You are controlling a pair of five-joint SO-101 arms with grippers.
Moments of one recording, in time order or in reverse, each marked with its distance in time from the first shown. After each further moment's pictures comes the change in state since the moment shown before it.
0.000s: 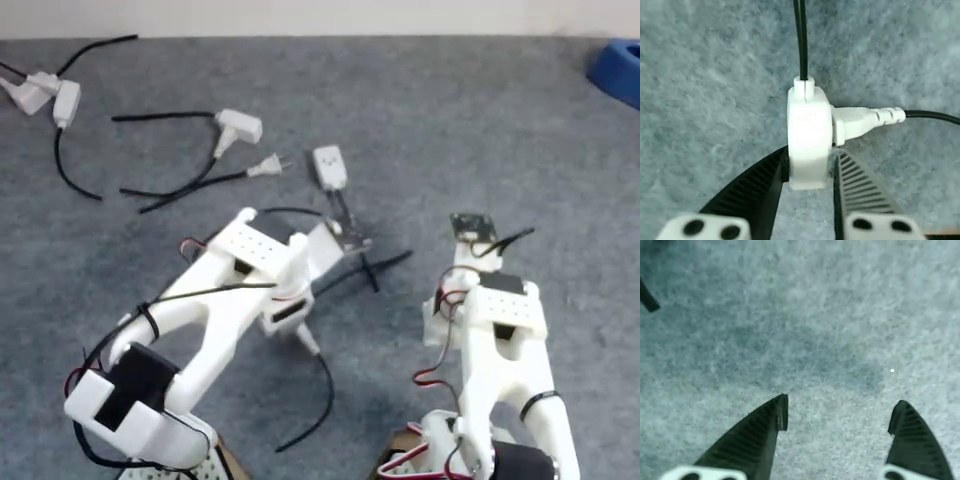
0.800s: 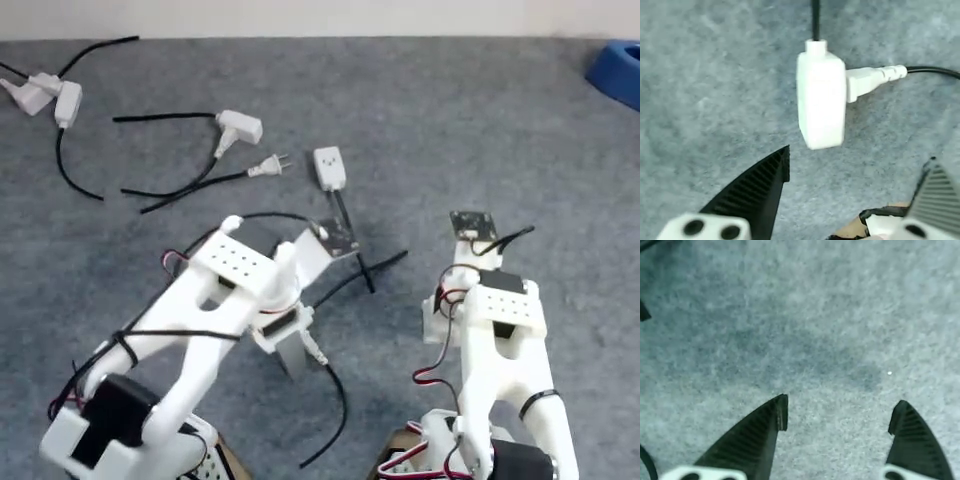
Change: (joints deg) left arm -0.1 -10.4 4.7 7.6 4.7; right arm 0.1 0.0 -0.6 0.0 0.0
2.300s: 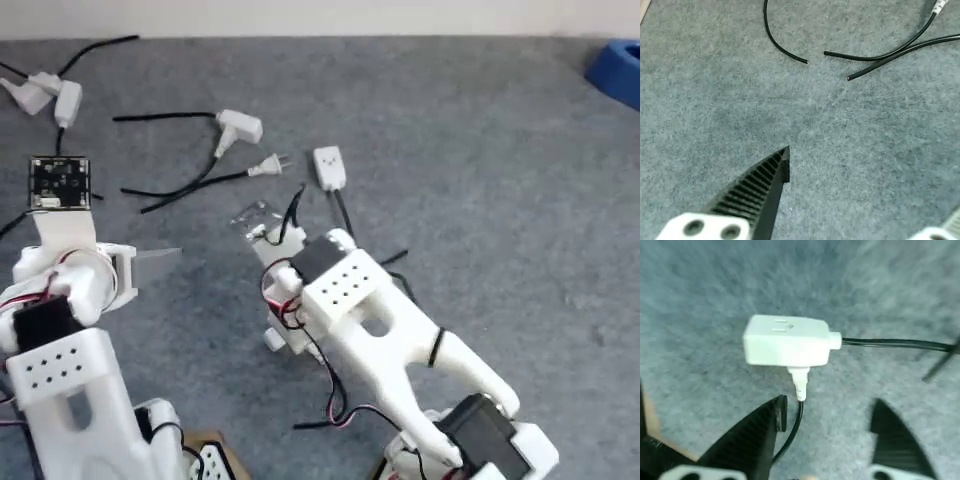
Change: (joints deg) left arm -52.5 -43.7 15.6 -19.2 5.6; right arm -50.8 14.1 -31.6 20.0 -7.2
